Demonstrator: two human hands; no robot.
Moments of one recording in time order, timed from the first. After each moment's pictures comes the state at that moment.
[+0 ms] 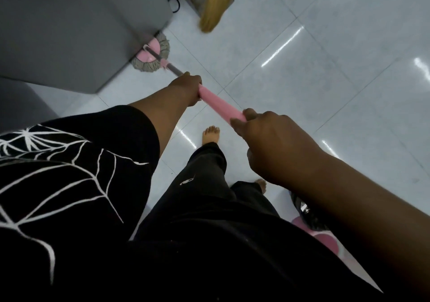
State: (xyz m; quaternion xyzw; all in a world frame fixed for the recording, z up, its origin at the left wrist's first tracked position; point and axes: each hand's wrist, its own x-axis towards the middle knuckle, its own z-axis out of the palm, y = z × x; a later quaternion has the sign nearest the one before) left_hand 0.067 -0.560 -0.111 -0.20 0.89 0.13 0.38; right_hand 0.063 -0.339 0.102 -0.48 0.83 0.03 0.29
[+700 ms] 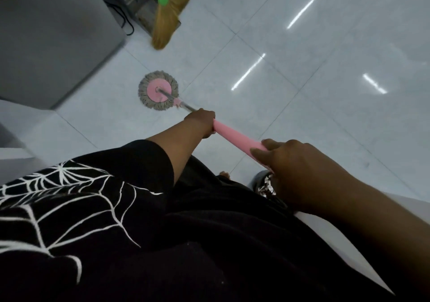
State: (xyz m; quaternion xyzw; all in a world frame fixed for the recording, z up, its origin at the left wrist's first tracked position) left_hand 0.092 -0.249 -0.071 -0.10 0.90 0.14 0.39; right_hand 0.112 -0.046 0.167 -0.44 0.84 0.08 0.32
